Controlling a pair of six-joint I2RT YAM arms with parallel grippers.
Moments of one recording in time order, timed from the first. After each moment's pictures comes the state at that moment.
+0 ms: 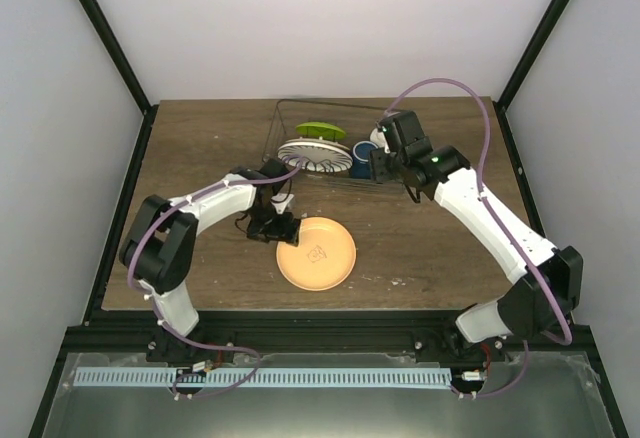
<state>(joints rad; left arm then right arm) -0.53 1.76 1.17 -0.93 0.27 -0.27 0.53 1.43 1.37 -0.76 0.23 0.20</state>
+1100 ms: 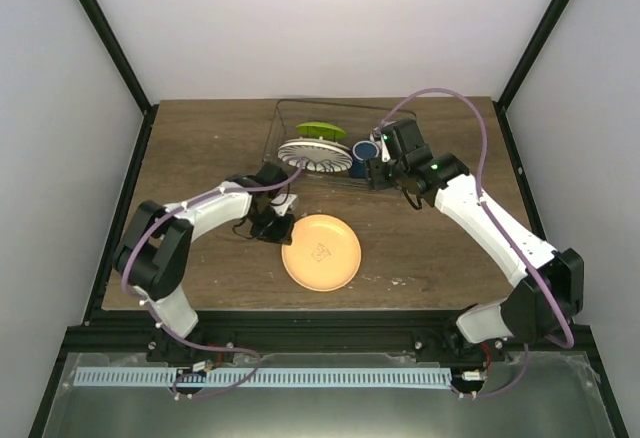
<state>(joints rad) -0.54 1.74 1.09 -0.77 0.35 -0.25 0.53 1.40 1.30 -0.72 0.17 0.19</state>
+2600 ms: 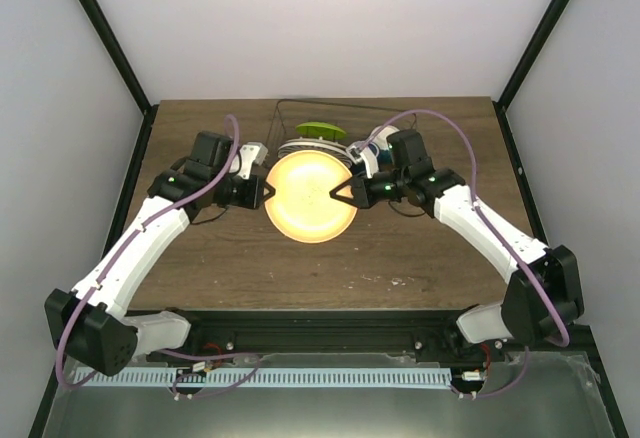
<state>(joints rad) -0.40 1.24 1.18 -0.81 0.40 -0.21 0.49 1.38 1.09 -0.40 -0.78 0.18</state>
